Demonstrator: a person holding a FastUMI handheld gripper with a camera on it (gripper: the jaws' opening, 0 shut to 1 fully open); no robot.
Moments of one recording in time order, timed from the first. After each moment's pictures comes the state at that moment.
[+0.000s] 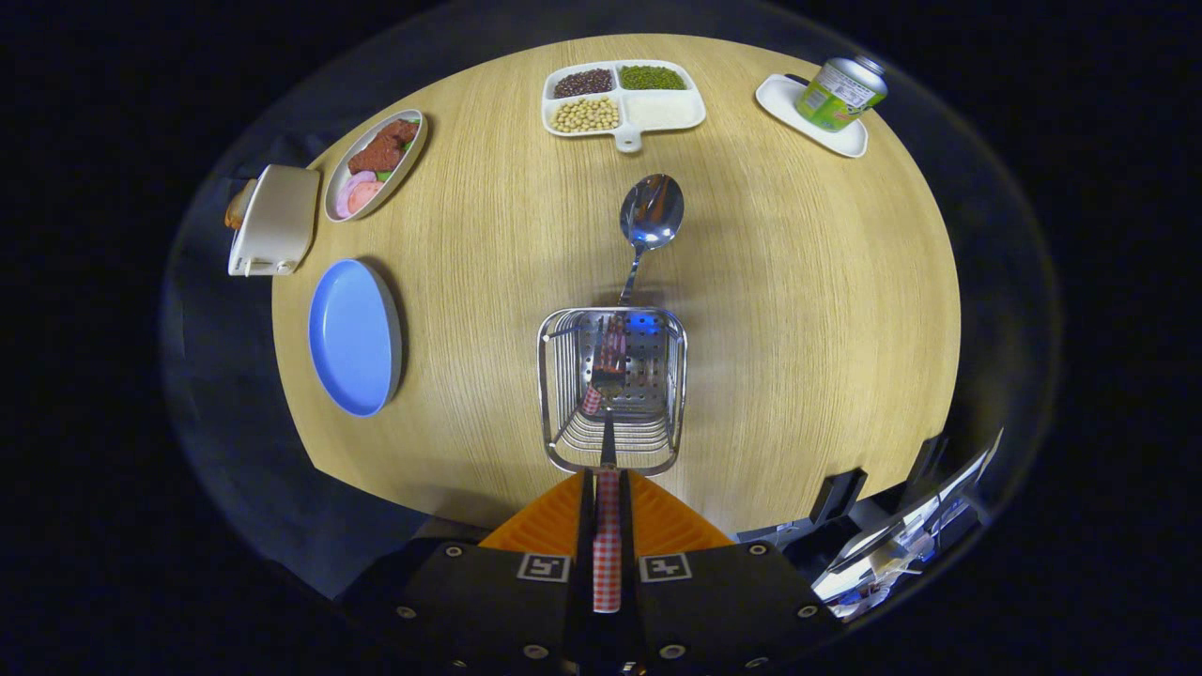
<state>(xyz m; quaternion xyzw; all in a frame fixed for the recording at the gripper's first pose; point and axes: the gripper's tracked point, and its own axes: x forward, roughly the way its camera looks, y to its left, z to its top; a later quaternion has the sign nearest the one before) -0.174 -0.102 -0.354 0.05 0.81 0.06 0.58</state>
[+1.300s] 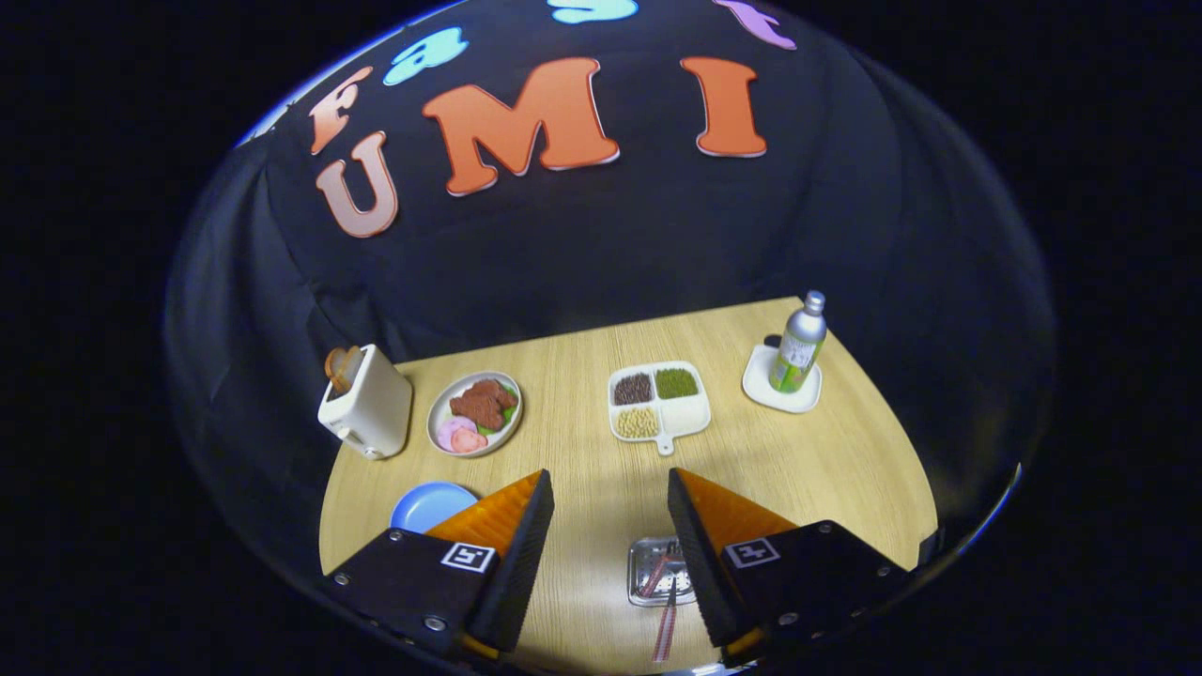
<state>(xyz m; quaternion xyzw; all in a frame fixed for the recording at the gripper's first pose) -0.011 -0.078 -0.217 0.08 0.40 0.03 0.91</state>
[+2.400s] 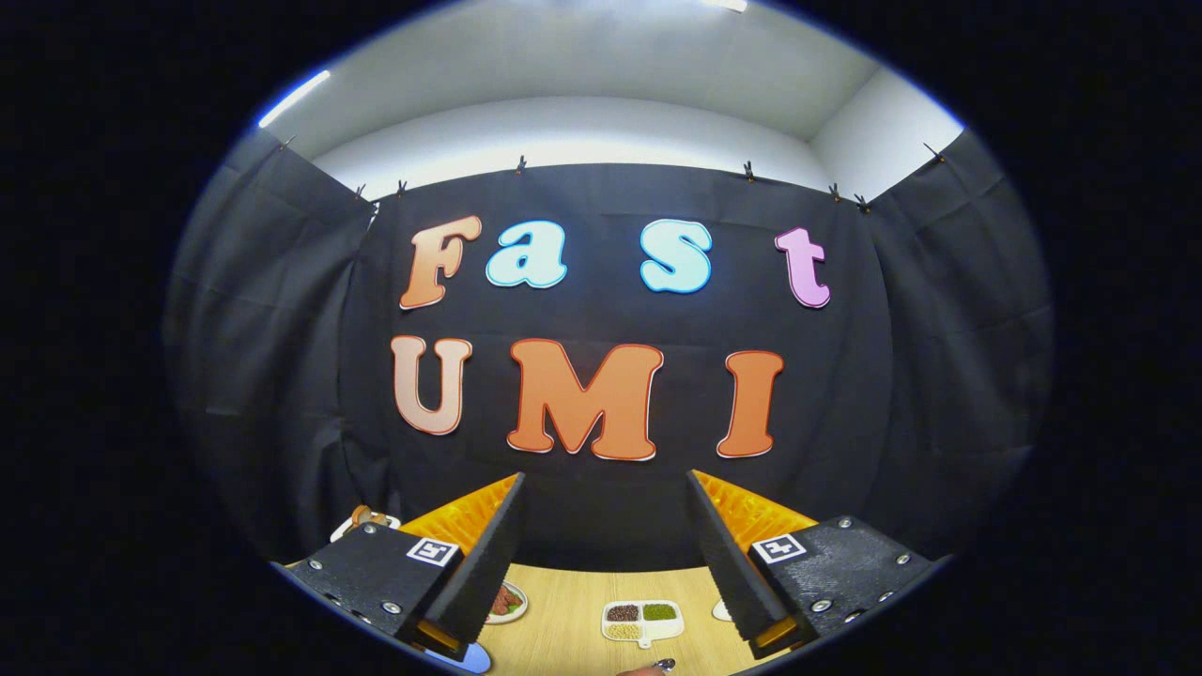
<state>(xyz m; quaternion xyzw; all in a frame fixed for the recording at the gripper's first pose) 0.034 -0.048 0.026 0.01 0.02 0.03 1.00</state>
